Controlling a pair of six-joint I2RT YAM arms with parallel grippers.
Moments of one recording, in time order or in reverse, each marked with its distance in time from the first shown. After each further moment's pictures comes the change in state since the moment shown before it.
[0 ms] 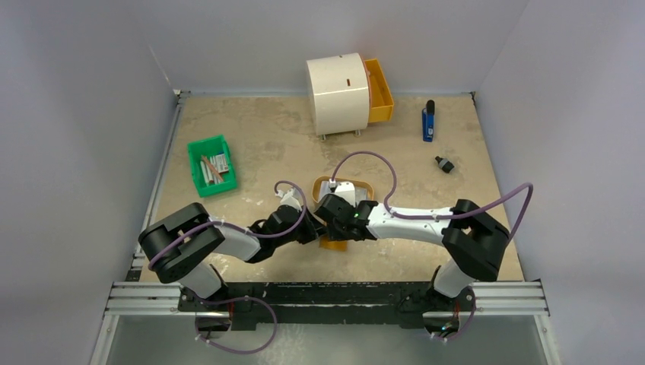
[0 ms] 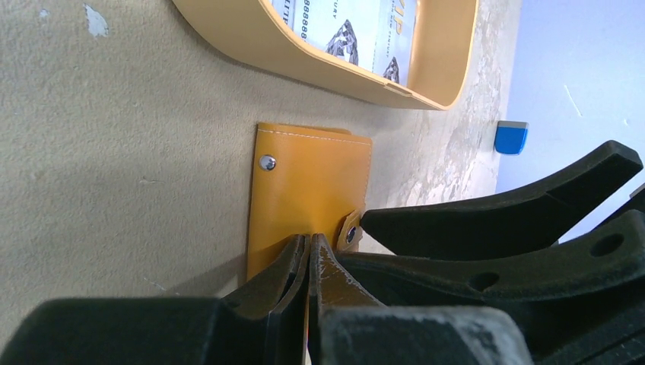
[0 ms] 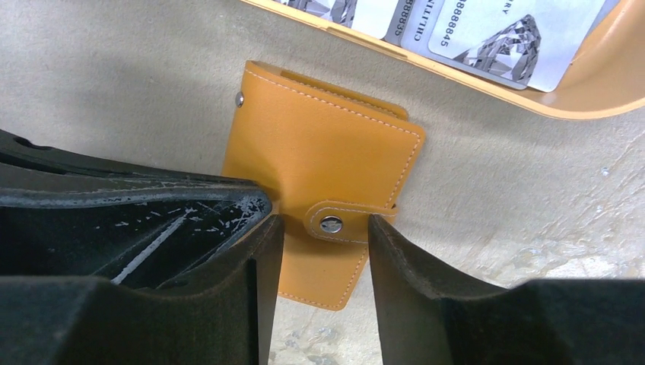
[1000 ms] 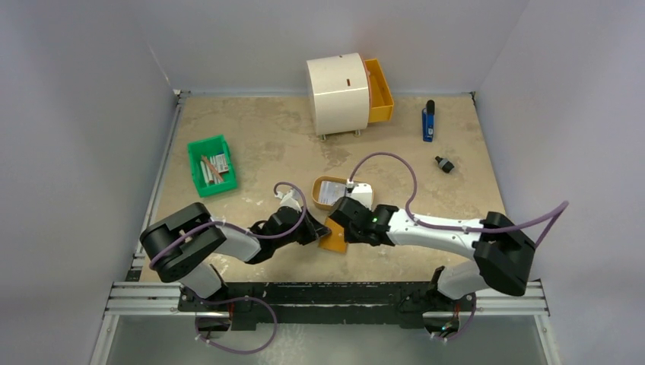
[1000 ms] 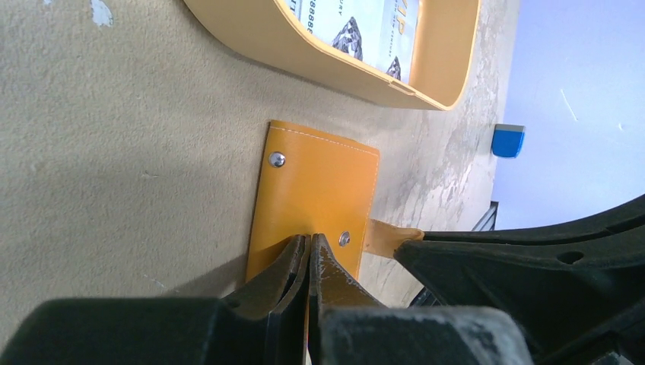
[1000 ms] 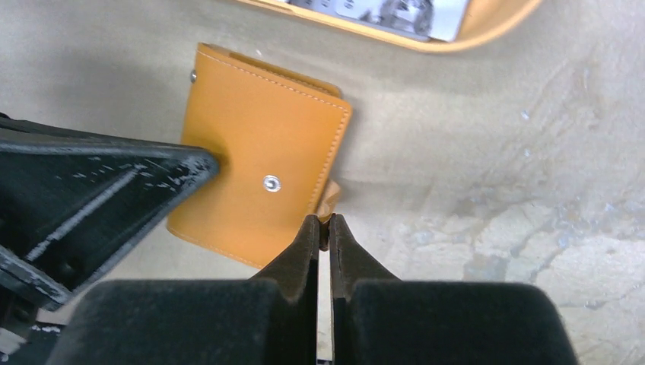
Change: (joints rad) left arm -0.002 0.014 -0.011 0.023 -0.018 -0.018; right arm -0.002 -0.153 -0.072 -0.076 0.044 0.063
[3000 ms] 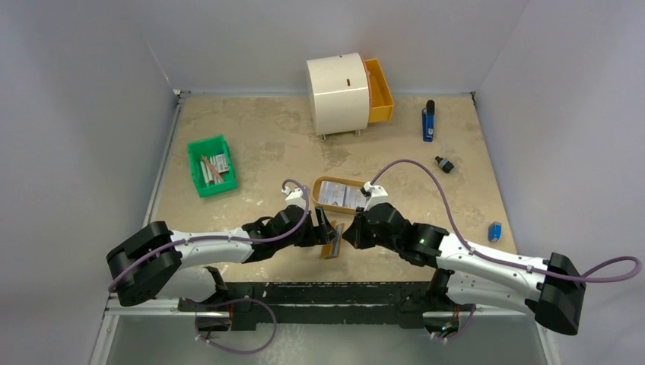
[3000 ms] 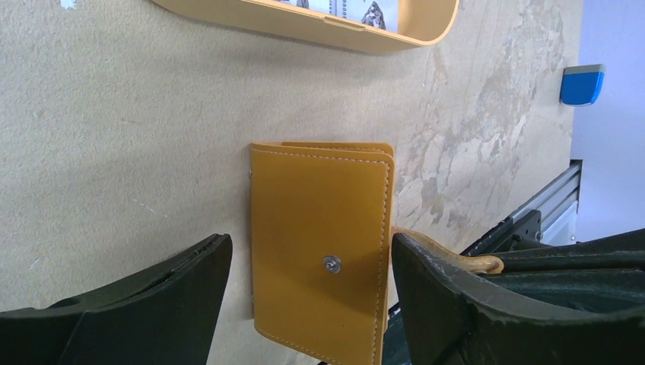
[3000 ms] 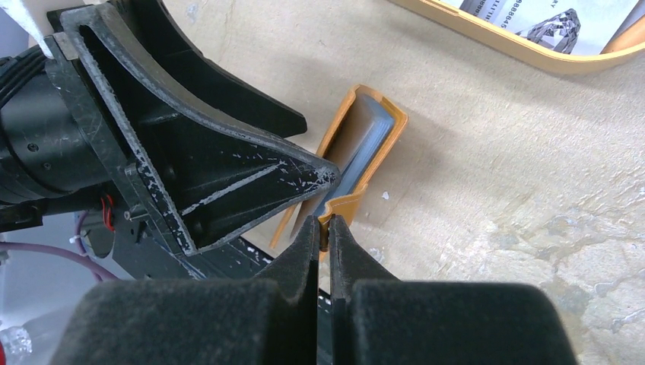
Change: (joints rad) left arm -0.116 -0.264 0.144 -0.523 -0.108 0.166; right arm -0.018 -0.486 -0.283 0.291 -0.245 -0.117
